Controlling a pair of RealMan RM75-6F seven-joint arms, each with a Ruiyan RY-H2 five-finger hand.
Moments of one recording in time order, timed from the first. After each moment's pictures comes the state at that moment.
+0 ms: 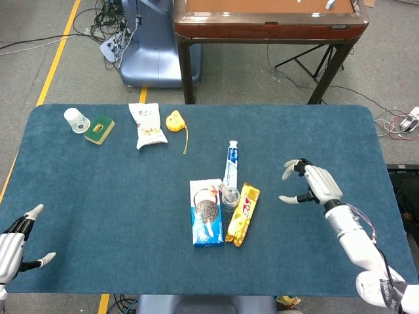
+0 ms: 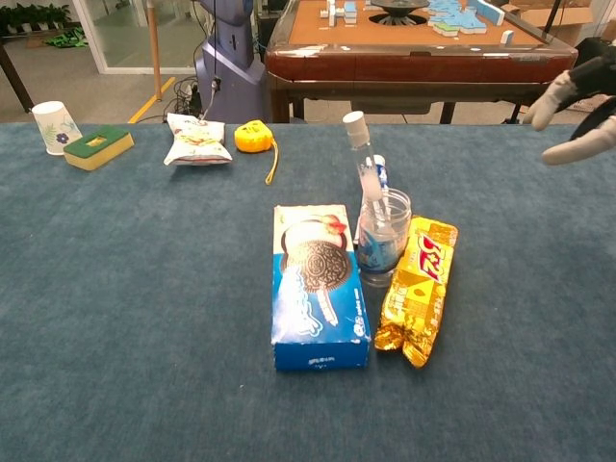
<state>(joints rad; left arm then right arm) -0.04 -1.03 0.01 -1.72 1.53 1.49 0.00 0.54 -1.08 0.28 -1.87 -0.94 0.86 0.00</state>
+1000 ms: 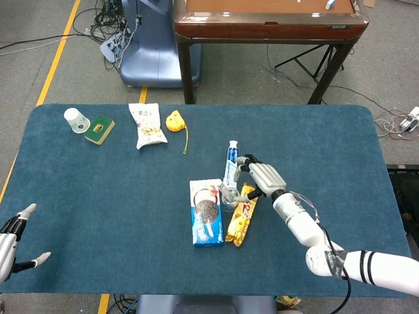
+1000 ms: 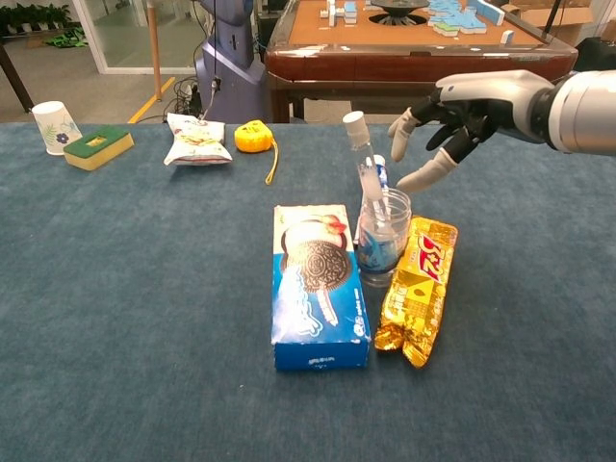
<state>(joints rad) -0.03 -1.00 0.00 -1.73 1.54 1.52 -0.04 0.83 -1.31 0.25 -1.74 -0.74 0.79 -0.16</state>
